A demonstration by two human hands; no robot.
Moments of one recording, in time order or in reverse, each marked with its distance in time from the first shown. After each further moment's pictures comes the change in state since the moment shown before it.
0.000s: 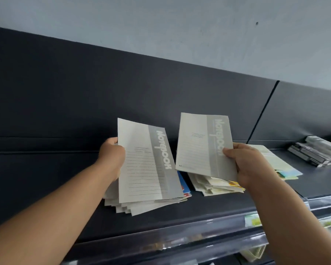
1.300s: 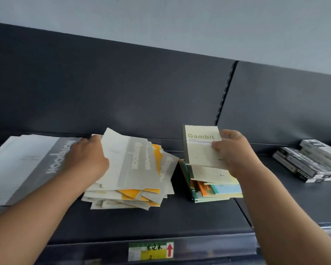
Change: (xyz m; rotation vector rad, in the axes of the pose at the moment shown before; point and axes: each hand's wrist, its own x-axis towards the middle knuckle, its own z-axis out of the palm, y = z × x) left_hand -0.051 -0.022 0.269 1.292 0.303 0.252; right_hand 0.208 -0.013 -0.223 -0.231 -0.101 -0.088
